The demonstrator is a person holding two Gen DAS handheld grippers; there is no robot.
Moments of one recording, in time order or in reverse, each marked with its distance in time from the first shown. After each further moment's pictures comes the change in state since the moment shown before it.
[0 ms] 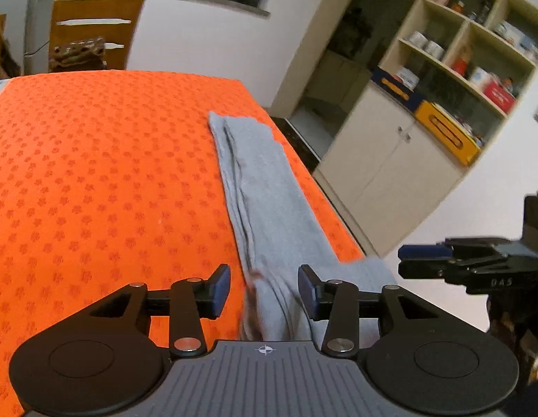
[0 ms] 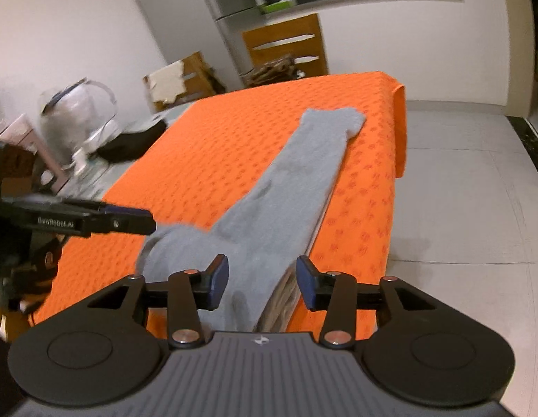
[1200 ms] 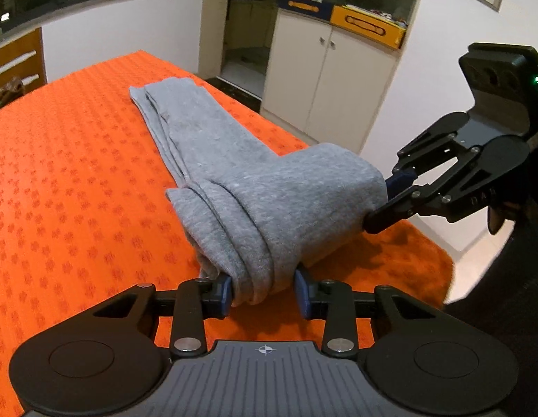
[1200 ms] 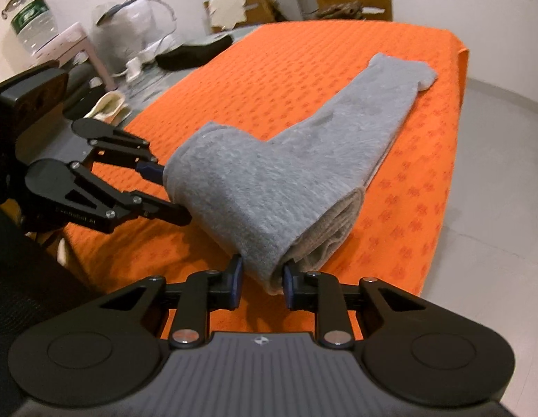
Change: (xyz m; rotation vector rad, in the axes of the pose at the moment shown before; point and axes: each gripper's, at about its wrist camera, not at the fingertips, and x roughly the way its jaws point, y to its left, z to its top) left arm -0.021 -0.044 -0.085 0.347 0.161 -0.060; right arm -0.014 0.049 -0.063 -0.156 0.222 0.120
